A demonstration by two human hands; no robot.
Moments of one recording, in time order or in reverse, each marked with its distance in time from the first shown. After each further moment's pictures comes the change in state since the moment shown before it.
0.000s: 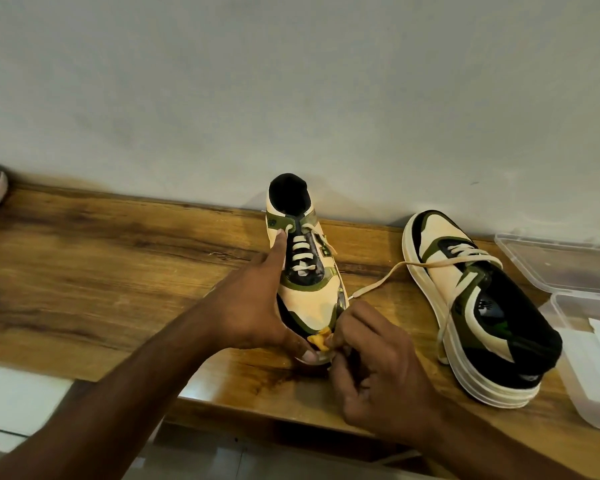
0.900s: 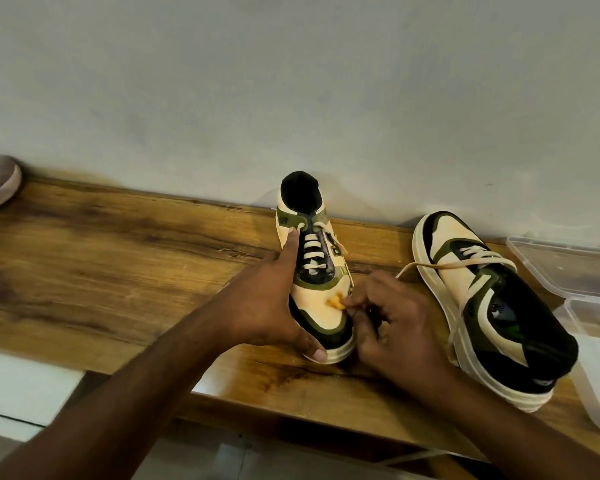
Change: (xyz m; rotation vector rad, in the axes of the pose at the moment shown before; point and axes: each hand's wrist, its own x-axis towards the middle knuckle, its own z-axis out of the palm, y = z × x) left_hand -0.001 -0.002 -0.003 0.022 0.008 -0.008; right_hand 0.027 0.025 0.000 -0.002 0.085 0.132
